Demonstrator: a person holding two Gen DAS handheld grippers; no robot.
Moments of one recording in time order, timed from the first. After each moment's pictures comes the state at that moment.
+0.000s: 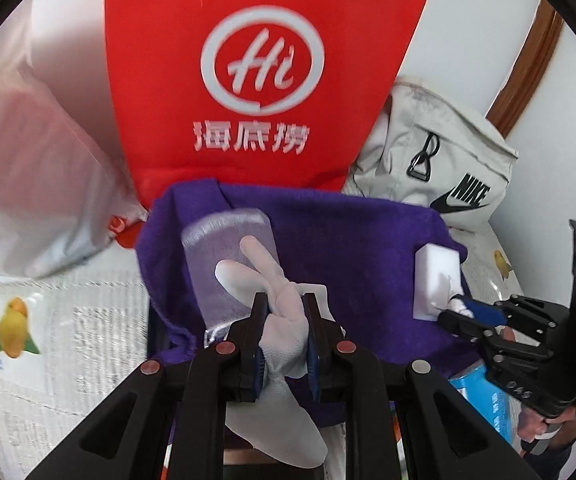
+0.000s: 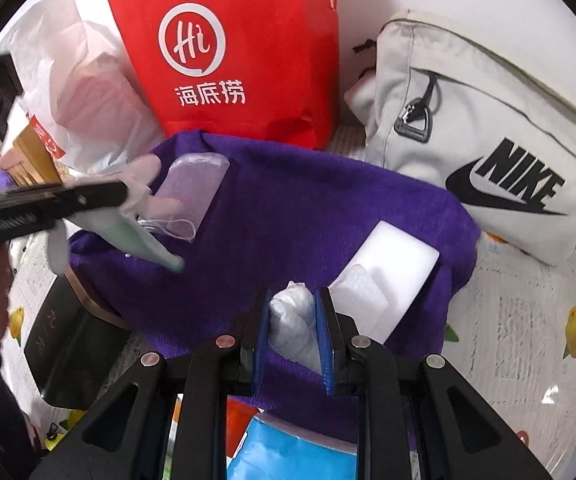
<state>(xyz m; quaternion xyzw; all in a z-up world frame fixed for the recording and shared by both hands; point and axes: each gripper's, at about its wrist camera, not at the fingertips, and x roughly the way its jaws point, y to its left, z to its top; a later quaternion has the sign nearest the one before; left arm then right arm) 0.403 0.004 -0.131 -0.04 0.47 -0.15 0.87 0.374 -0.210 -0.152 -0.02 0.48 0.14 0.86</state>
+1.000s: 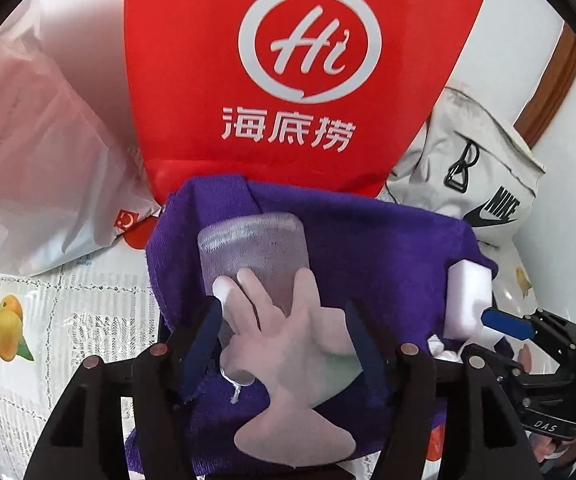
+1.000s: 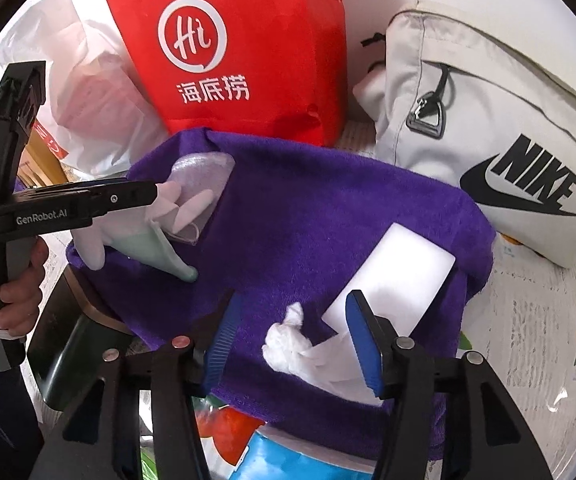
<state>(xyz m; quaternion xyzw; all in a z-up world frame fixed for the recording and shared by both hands) 0.427 0.011 -0.148 -0.06 0.47 -0.12 0.87 0.382 -0.203 -0.159 -0.02 0.48 0.16 0.86</state>
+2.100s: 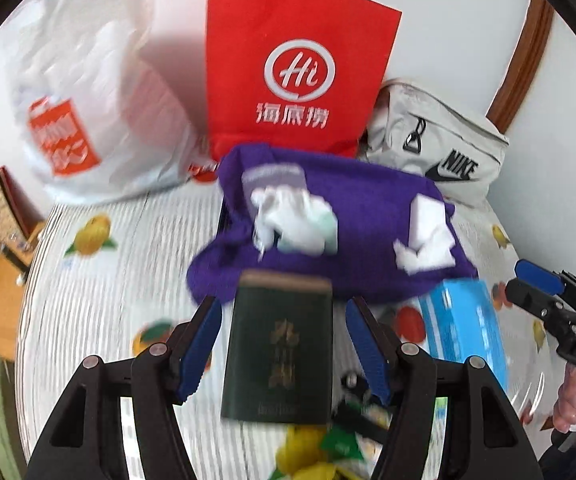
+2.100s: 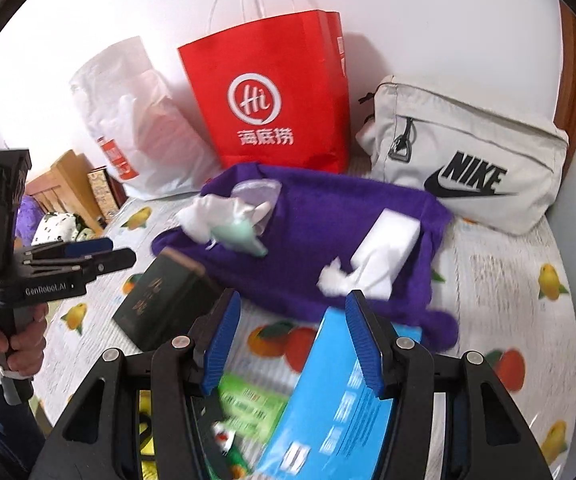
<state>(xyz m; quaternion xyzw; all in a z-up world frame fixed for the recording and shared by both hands) 0.265 0.040 -0.092 -0.04 0.47 -0.08 0.88 0.251 -0.210 -0.083 0.02 0.42 0.16 0.89</state>
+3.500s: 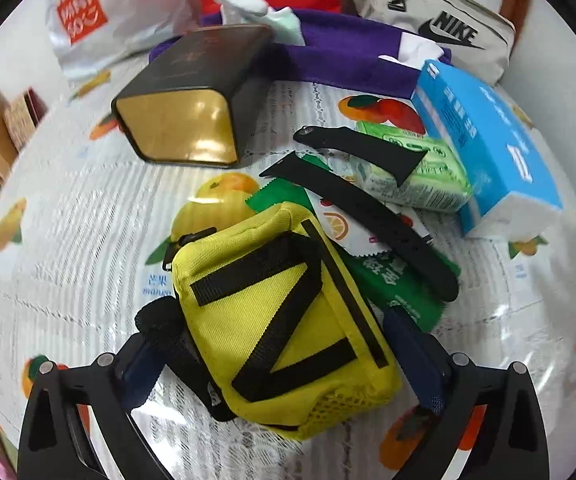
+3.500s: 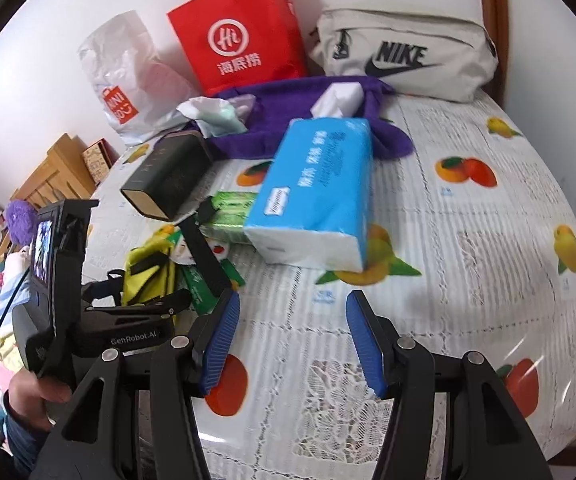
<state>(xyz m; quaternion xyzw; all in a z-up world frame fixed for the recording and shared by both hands) 0.128 -0.046 -0.211 0.00 0.53 -0.01 0.85 0.086 -0.256 -0.153 0.07 0.46 0.11 0.88</state>
